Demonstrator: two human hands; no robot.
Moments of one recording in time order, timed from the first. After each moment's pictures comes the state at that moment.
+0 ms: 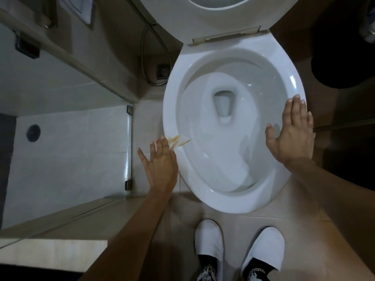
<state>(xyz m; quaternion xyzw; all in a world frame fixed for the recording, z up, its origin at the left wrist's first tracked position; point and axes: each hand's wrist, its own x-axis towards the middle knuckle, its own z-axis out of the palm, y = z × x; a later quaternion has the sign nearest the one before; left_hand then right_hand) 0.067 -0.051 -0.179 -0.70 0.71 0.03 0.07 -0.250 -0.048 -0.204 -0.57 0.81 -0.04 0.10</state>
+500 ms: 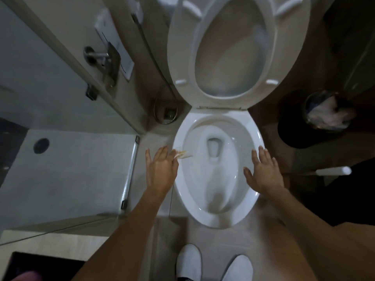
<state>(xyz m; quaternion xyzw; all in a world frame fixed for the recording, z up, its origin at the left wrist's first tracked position) 0.059 -0.089 -0.027 -0.66 0.75 0.03 -0.08 -0.229 -0.059 -0.029 -0.61 0.75 0.12 0.20</state>
